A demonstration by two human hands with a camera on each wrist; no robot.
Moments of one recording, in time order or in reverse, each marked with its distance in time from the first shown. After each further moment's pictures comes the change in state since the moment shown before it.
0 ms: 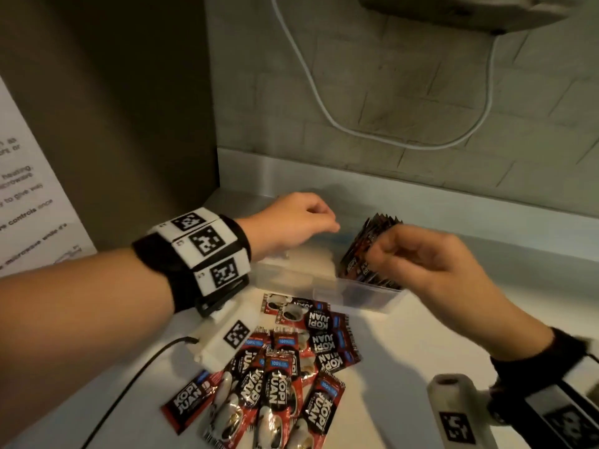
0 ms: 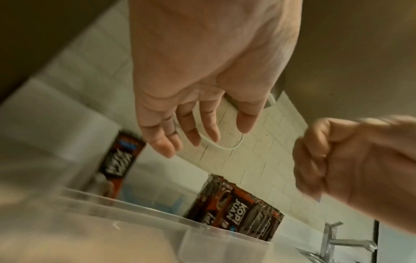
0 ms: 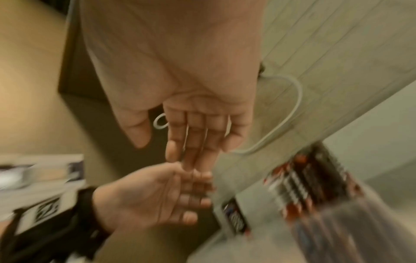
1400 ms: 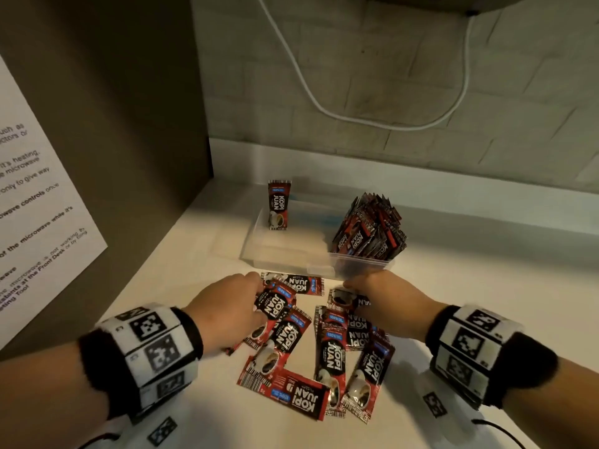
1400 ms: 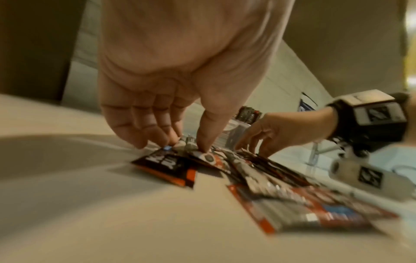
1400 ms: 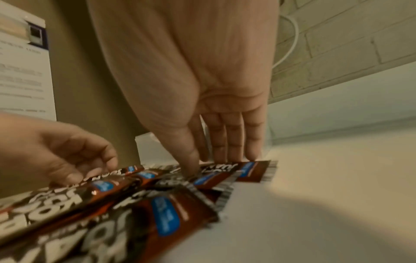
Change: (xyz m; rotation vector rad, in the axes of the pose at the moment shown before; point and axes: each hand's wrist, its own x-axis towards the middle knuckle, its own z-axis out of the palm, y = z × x) left_hand -0.087 -0.089 0.023 0.662 -0.172 -0.194; right_hand -0.011 0.082 0.039 -0.795 -0.423 0.175
